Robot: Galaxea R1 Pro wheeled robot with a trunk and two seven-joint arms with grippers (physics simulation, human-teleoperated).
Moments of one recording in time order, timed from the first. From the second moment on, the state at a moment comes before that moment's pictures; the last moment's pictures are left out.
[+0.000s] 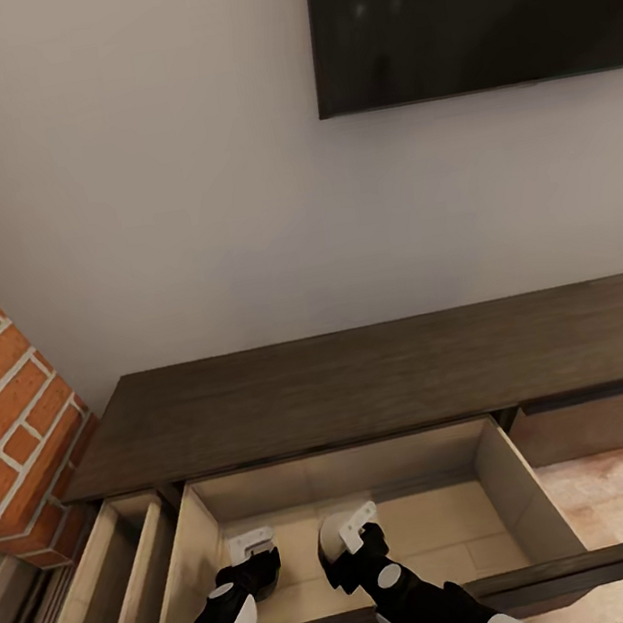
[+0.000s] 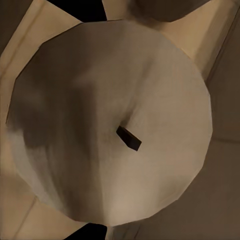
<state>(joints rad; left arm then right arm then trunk) -0.55 -0.06 -0.11 -0.37 0.27 0.03 0.17 -0.56 0.17 0.87 -0.51 -0.32 0.10 -0.20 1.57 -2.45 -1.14</state>
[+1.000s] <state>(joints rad) -0.55 -0.05 -0.12 -0.50 0.27 0.10 0.17 -0.62 0.17 0.79 -0.60 -0.36 0.10 -0.23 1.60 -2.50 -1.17</state>
